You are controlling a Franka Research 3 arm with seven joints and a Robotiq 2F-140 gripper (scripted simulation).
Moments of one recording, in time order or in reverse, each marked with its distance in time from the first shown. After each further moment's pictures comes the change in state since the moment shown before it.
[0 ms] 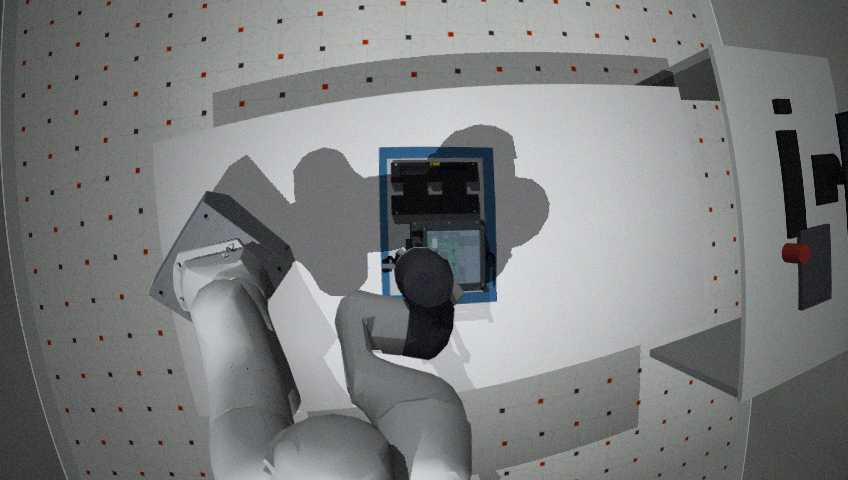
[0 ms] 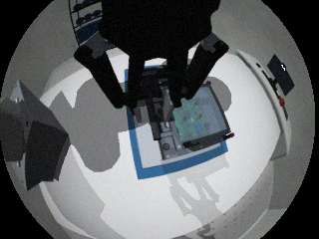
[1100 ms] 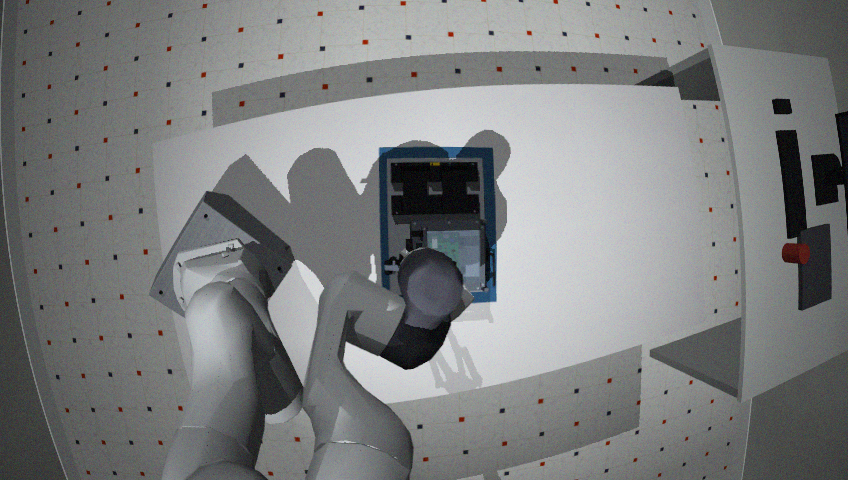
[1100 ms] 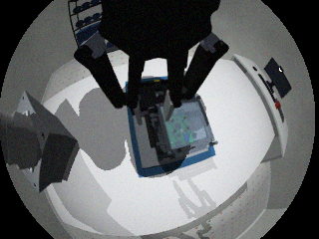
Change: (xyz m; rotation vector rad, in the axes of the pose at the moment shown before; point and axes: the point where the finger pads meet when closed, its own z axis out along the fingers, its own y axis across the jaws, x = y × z) arm -0.004 -0.006 -0.072 0.011 -0.004 0.006
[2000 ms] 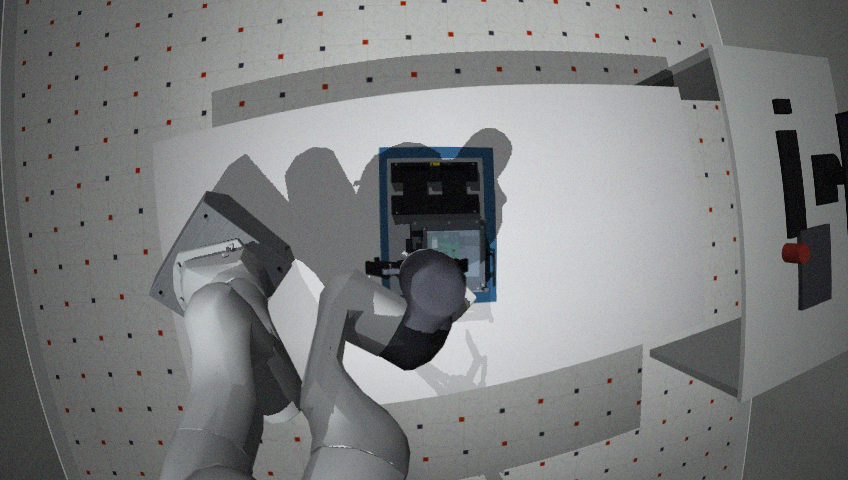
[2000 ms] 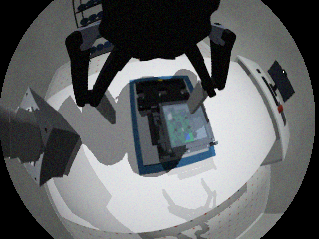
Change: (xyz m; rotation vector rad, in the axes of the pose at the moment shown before) arm 0.004 0.003 -0.004 -0.018 0.011 -0.041
